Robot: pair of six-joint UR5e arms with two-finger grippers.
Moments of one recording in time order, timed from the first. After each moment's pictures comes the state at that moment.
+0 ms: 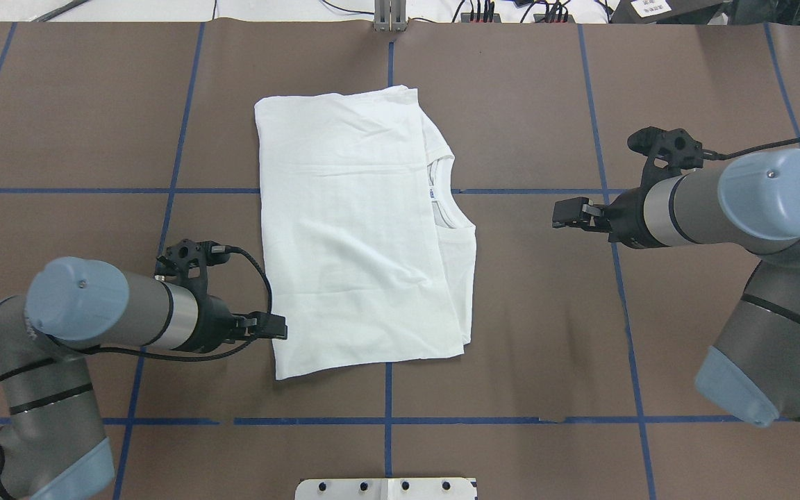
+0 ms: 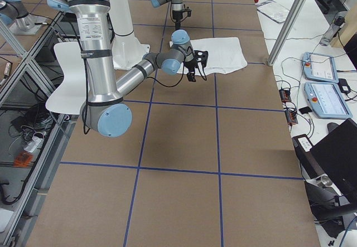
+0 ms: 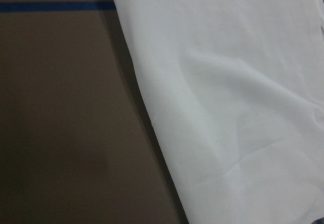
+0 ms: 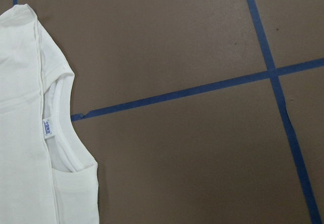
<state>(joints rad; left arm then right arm) -0.41 -1.80 -1.88 -2.15 -1.87 -1.41 0.68 -1.42 2.00 -1.17 1.83 1.36</state>
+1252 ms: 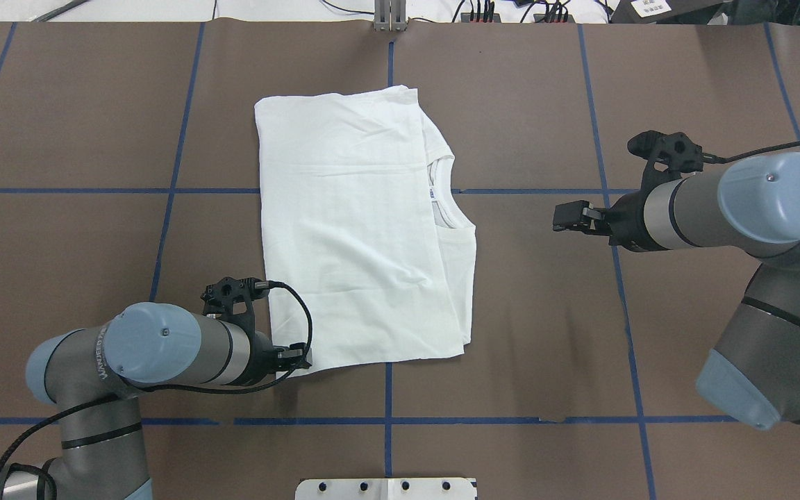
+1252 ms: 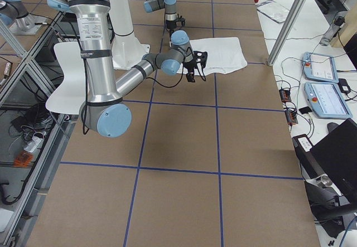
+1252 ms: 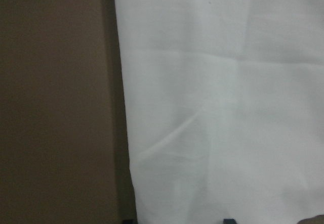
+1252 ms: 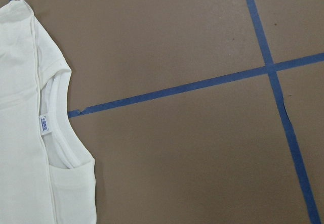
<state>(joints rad) -0.32 -1.87 -1.83 -2.05 -1.78 -1.50 0.68 -1.43 2.00 -1.17 1.84 1.36</state>
